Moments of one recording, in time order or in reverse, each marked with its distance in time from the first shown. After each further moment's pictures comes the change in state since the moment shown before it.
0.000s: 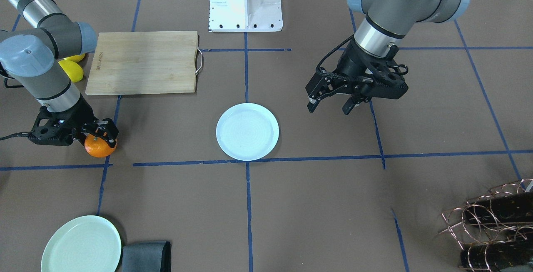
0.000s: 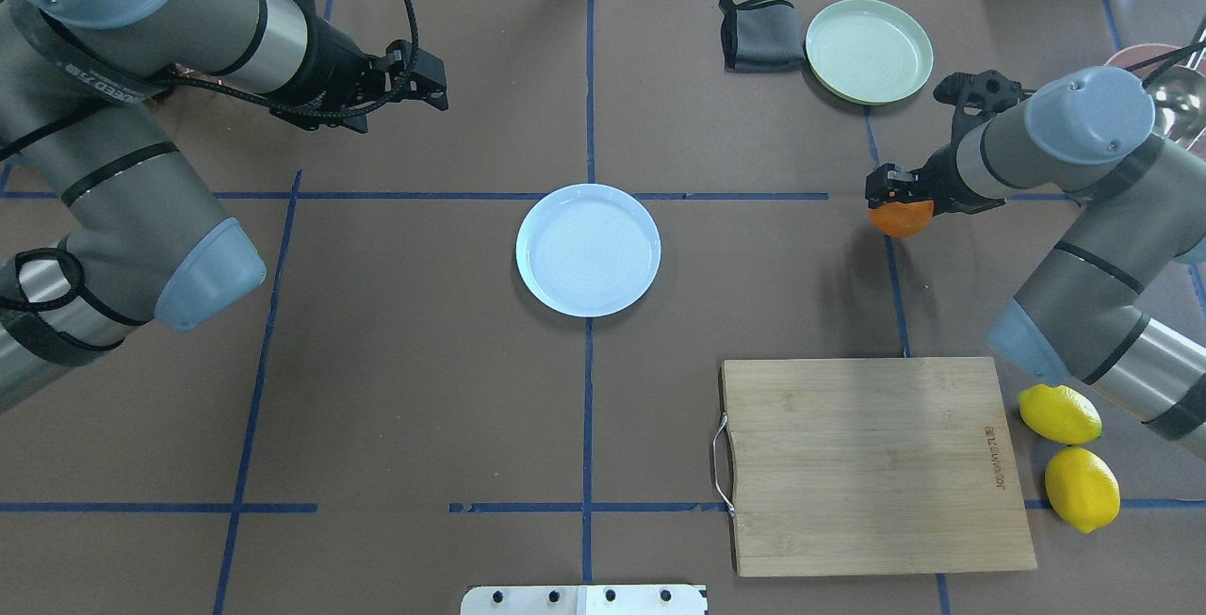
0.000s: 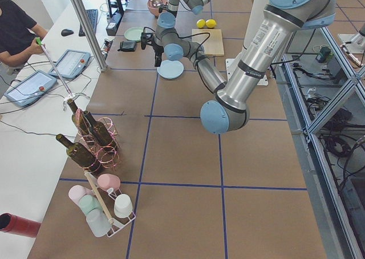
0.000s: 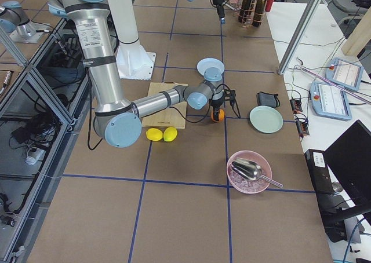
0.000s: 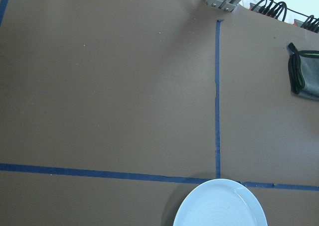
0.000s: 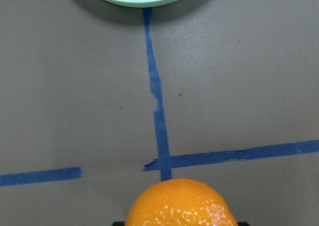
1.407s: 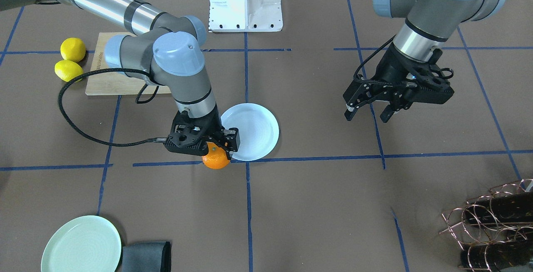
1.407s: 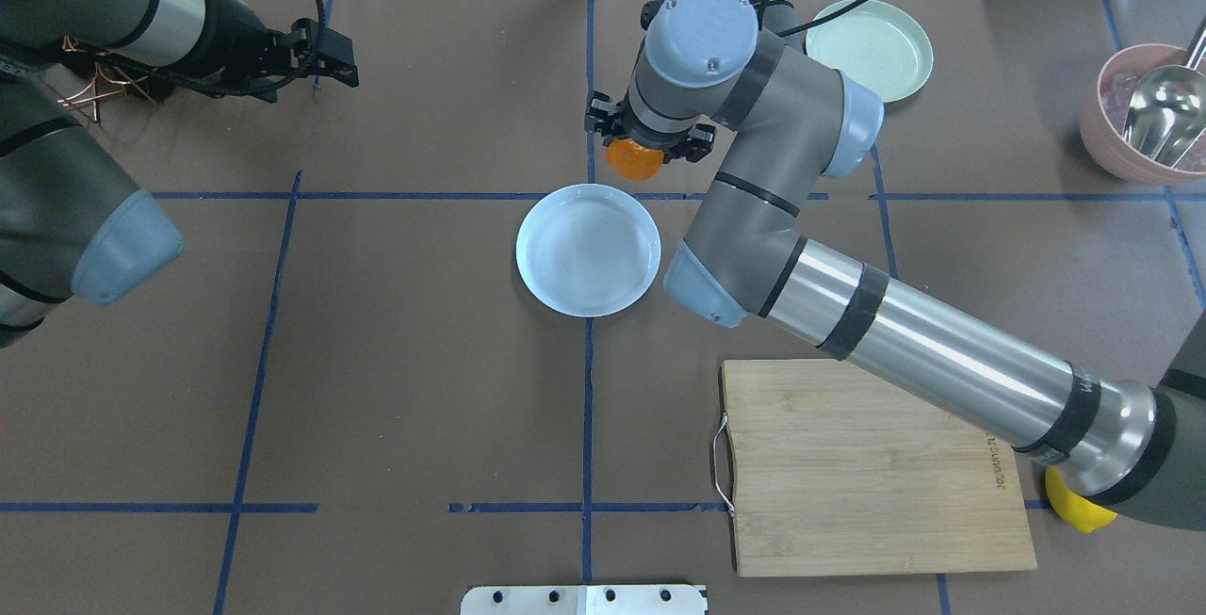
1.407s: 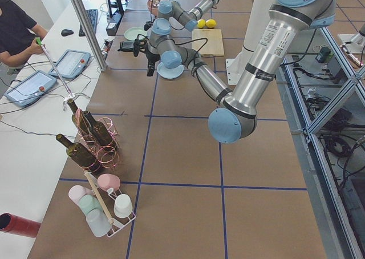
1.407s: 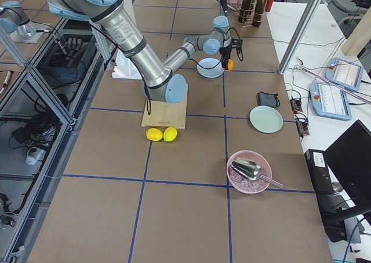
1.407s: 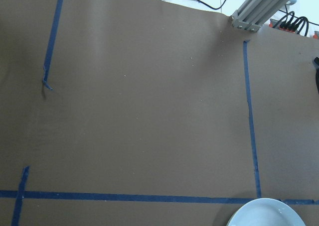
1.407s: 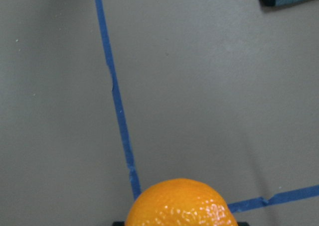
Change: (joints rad) left arm -0.102 0.110 -0.031 0.008 -0.008 0.162; right arm -0.177 0.626 -0.340 -0.208 -0.134 0.256
